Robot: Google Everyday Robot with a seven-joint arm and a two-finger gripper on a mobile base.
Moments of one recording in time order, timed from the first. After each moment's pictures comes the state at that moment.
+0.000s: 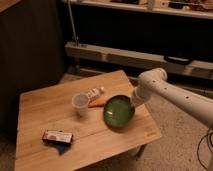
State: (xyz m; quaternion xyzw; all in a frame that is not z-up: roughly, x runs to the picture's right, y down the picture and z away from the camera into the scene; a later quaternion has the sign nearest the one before) arm 0.212 0.097 0.835 -0.13 -0.24 -0.70 0.65
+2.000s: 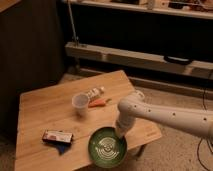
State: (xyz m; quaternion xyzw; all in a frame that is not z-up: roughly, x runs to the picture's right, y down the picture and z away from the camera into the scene) arm 0.036 0.219 0.789 -0.11 -0.38 -0.81 0.43
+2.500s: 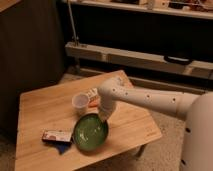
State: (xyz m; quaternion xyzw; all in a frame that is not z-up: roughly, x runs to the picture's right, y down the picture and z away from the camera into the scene) arm -0.010 0.121 0.838 -0.11 -0.34 -0.80 0.48
